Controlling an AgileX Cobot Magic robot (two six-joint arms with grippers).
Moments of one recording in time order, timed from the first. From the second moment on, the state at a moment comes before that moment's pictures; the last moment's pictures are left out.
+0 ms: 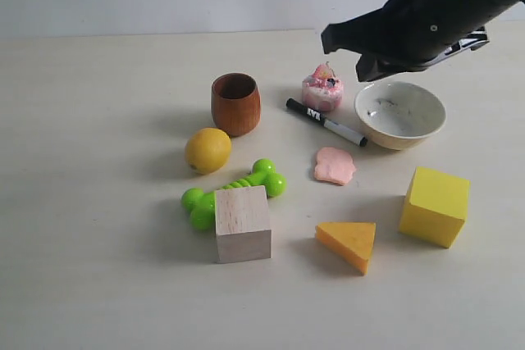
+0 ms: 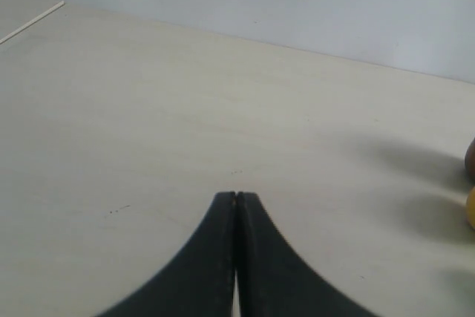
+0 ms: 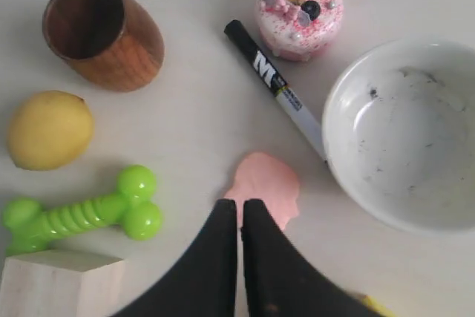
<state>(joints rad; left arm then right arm) 0.04 0.01 0.00 0.06 0.37 -0.21 0.40 1.57 -1.12 0.12 0.67 0.13</state>
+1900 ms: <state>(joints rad) 0.04 0.01 0.00 0.06 0.37 -0.21 0.51 2.10 -1.51 -0.02 1.08 0.91</state>
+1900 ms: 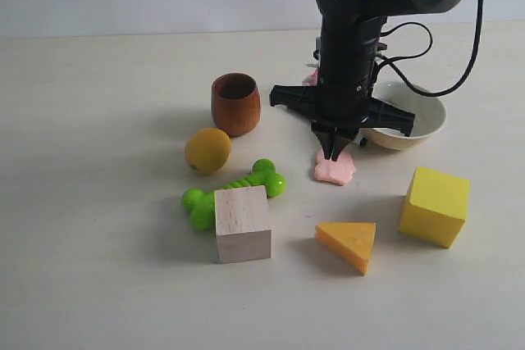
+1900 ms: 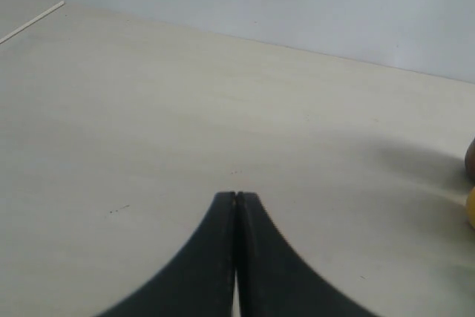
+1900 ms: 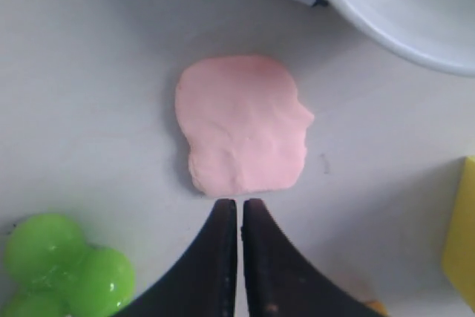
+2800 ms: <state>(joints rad) 0.04 0.01 0.00 0.06 0.37 -0.21 0.48 2.17 -1.51 -0.02 1.05 0.96</state>
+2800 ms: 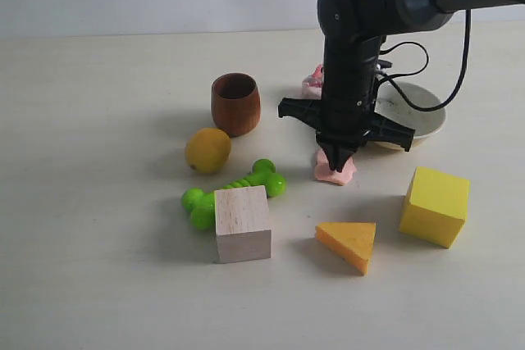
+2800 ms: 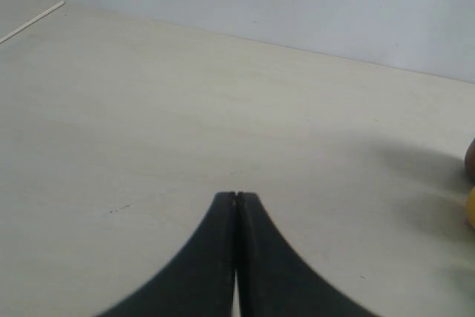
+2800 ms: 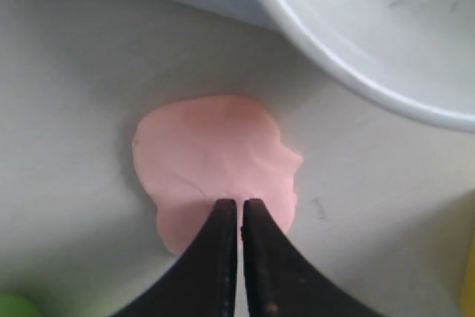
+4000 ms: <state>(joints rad) 0.04 0.01 0.00 0.06 0.37 -0.21 0.48 2.23 -1.53 0.04 1.04 0.88</state>
